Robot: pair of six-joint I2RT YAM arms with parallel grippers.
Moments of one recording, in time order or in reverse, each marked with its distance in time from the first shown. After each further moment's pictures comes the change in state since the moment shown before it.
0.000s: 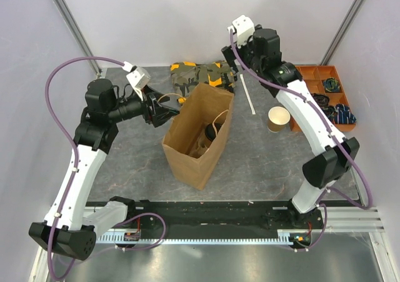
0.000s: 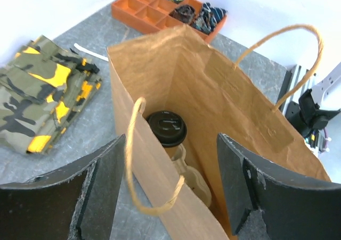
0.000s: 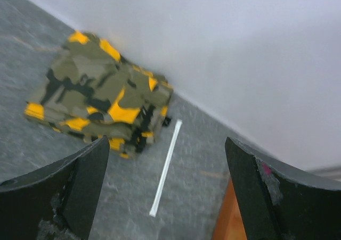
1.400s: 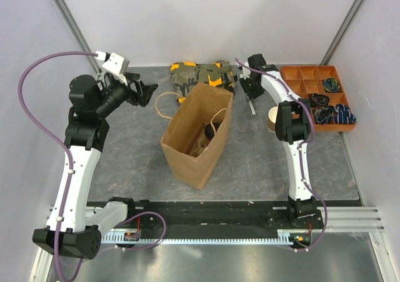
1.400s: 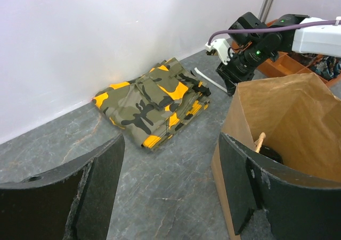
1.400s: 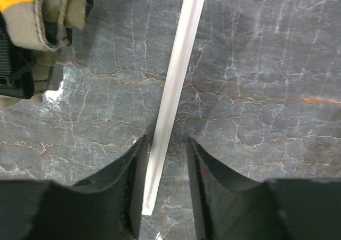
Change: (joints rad) left arm 0.120 -0.002 0.068 0.080 -0.346 0.050; right arm -0.267 0.811 0.392 -0.449 -0.123 0.135
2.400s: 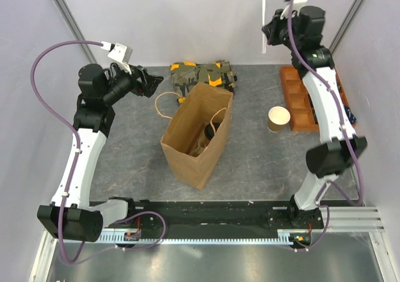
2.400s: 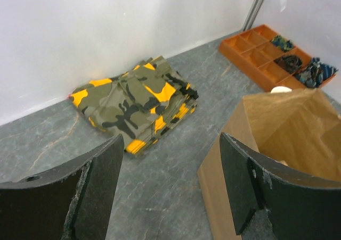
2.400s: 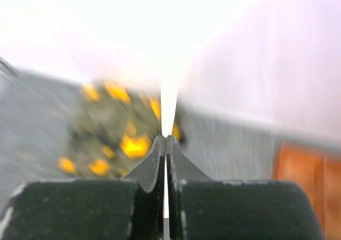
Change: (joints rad) left arm 0.011 0.134 0.016 0.084 0.053 -0.099; right arm -0.059 -0.644 -0.179 0.418 -0.174 0.259
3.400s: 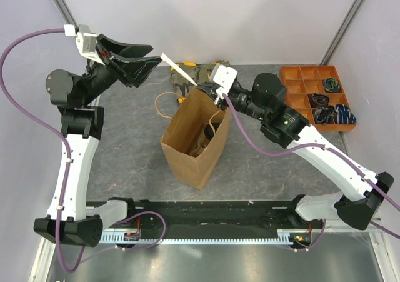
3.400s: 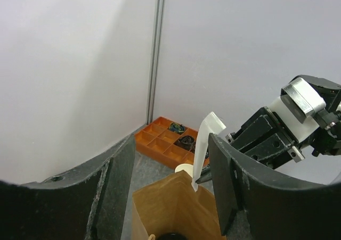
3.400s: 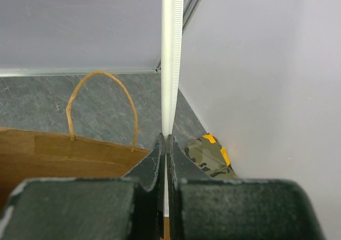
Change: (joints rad) left arm 0.011 -0.032 0.137 0.492 0.296 -0.516; right arm 0.643 -0.557 -0.656 0.363 -0.088 -0.480
